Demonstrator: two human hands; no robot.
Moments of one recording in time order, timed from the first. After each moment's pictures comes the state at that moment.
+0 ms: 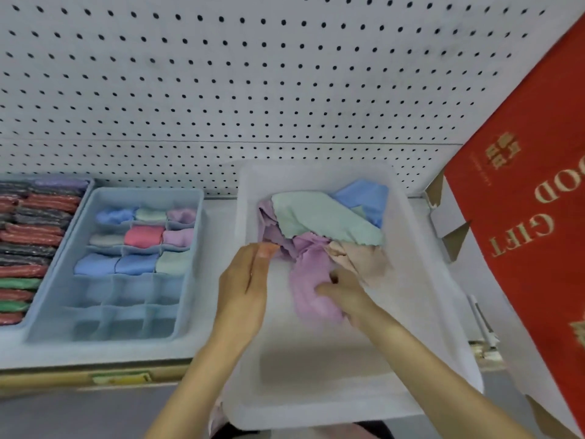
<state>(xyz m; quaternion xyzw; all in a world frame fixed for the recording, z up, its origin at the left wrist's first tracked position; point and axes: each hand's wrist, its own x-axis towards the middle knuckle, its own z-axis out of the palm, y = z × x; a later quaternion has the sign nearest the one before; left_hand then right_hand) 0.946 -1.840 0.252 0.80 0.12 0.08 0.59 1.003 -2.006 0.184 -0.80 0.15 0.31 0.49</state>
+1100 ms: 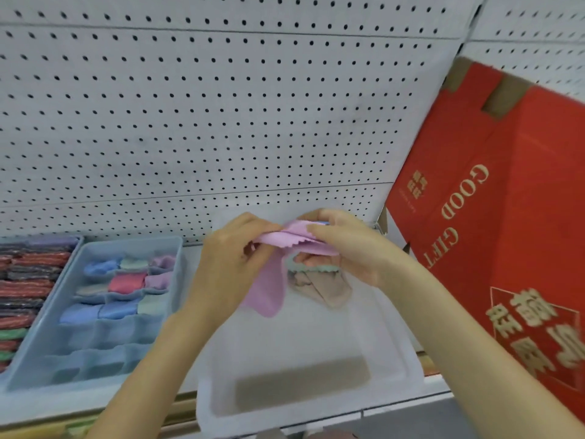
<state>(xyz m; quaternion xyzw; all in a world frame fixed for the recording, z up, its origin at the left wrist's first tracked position) 0.962 -1.863 0.360 0.85 -0.17 0.23 0.45 1.000 -2.036 0.392 -0.71 0.00 0.25 0.65</state>
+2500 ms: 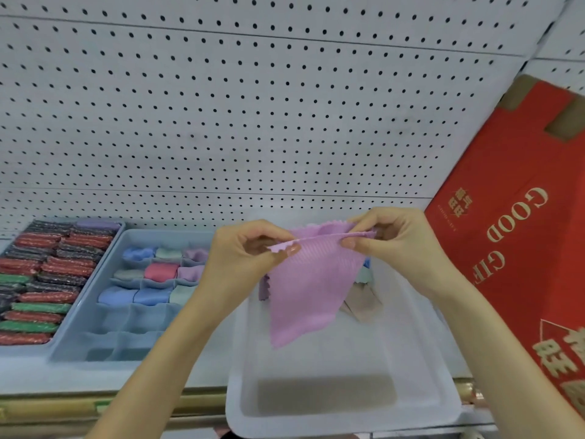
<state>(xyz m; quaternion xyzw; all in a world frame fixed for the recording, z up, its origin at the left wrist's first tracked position) 0.948 -1.830 0.373 0.73 -0.04 0.11 0.68 0.998 -2.041 0.393 -0.75 -0.17 0.06 0.64</state>
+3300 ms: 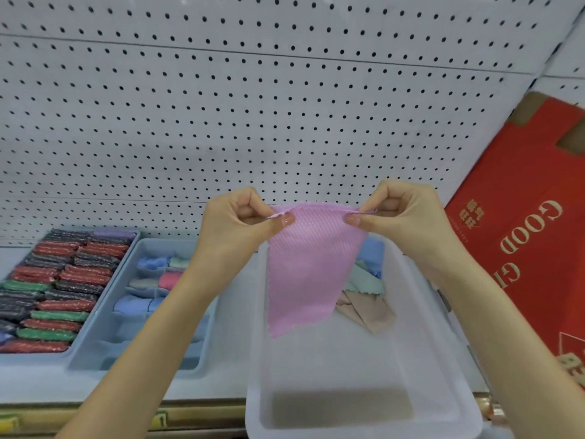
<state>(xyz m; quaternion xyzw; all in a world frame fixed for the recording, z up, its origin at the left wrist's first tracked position) 0.963 -1.799 0.407 0.73 0.03 0.15 0.66 1.007 -2.009 0.429 -0.80 -0.13 -0.02 0.59</state>
